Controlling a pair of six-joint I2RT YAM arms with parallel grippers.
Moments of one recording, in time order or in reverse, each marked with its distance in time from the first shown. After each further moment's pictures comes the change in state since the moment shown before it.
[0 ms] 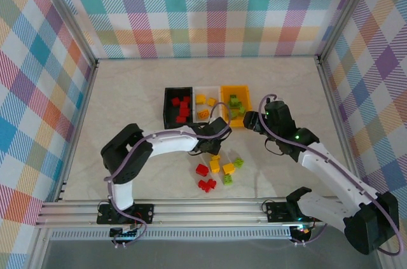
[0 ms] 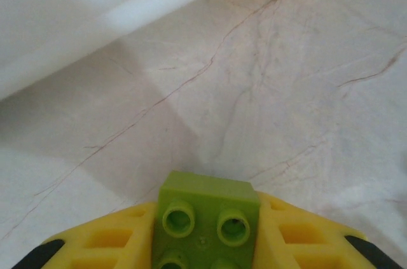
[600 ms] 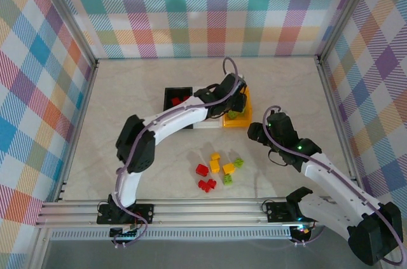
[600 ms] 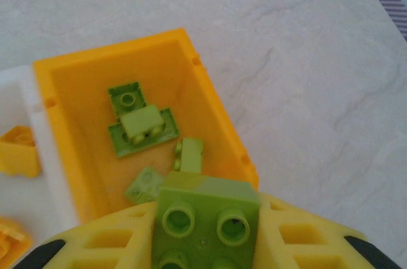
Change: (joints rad) left arm 0.105 0.234 0.652 -0.018 0.085 -0.024; right arm 0.000 -0.090 -0.135 -0.036 -0.003 0.058
